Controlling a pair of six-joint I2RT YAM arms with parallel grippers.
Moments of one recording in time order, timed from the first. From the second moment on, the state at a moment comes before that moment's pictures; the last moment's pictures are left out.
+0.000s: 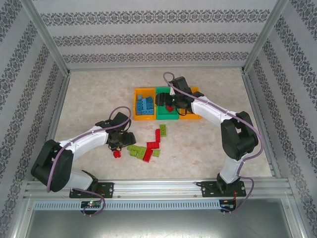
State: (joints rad) left arm -0.49 1.40 0.74 -0.66 0.07 -0.84; right arm 0.48 1.80 1.31 -0.32 -0.20 0.52
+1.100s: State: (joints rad) left arm -0.49 1.57 0.90 -0.65 0.04 -0.76; right arm 0.37 1.47 0.89 -0.28 -0.16 0.48
